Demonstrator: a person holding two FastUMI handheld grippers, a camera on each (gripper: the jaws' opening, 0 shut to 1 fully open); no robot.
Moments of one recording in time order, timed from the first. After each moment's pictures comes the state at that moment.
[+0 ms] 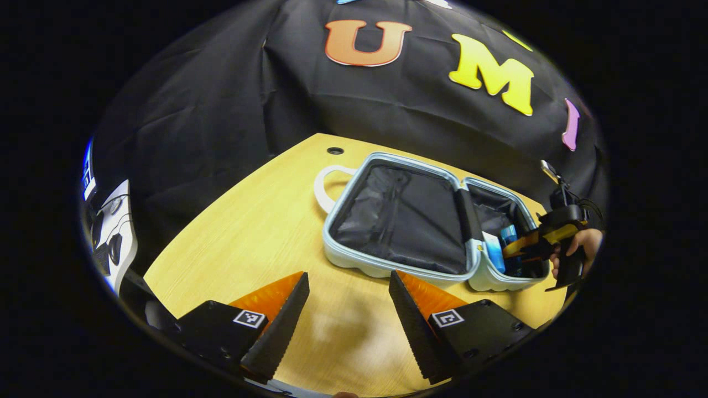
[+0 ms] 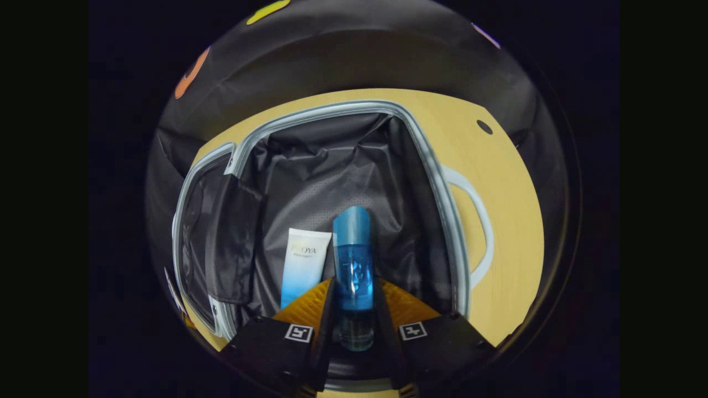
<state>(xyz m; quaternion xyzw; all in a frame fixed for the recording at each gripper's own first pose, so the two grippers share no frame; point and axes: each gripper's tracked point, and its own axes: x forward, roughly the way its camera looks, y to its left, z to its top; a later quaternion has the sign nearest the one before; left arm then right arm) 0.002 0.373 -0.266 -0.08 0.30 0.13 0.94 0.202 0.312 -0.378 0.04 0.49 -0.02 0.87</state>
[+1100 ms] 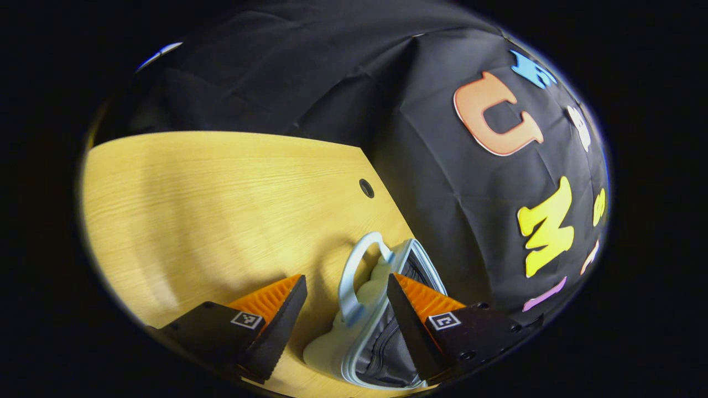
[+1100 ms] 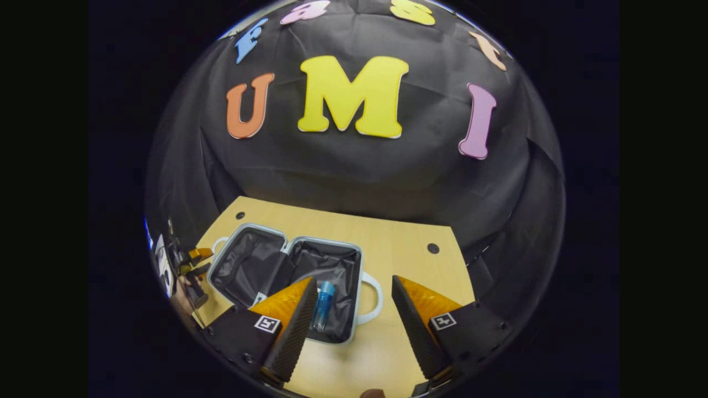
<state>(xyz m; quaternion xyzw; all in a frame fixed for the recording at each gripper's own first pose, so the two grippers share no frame) 0.136 0.462 -0.284 -0.46 0.17 0.12 0.86 0.114 0.244 -0.091 -0.05 0.23 0.05 0.97</state>
